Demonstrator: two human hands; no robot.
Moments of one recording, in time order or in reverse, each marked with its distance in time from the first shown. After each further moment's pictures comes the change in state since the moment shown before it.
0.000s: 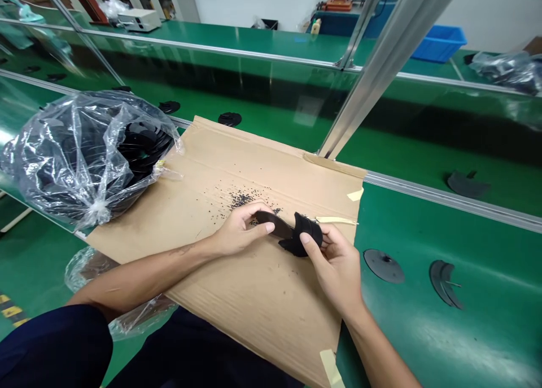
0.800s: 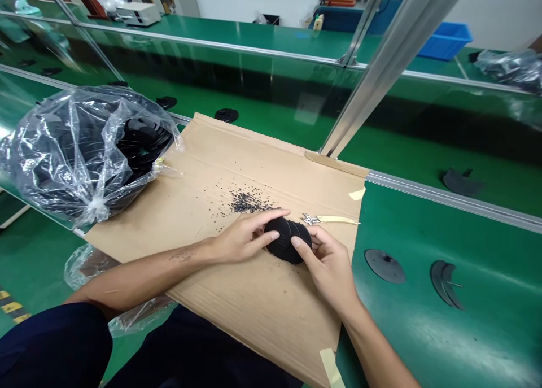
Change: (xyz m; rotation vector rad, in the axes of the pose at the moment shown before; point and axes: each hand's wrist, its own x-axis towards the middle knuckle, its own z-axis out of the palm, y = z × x) left_hand -0.010 -0.007 -0.002 0.407 -0.188 0.186; right_hand 0.001 0.009 0.002 0.068 -0.170 0.052
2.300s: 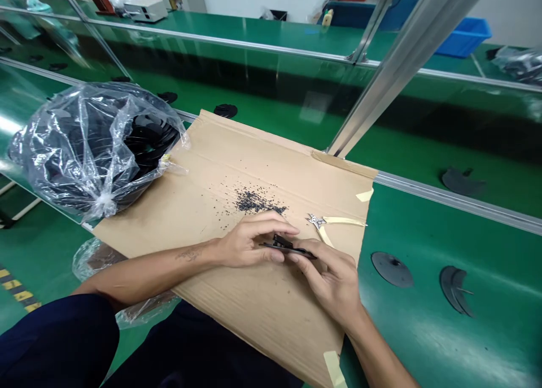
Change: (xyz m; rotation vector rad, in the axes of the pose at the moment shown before) left_hand 0.004 0.009 -0.003 -0.136 0.035 0.266; right_hand -0.008 -0.006 -0.001 -0.443 -0.025 -0.449
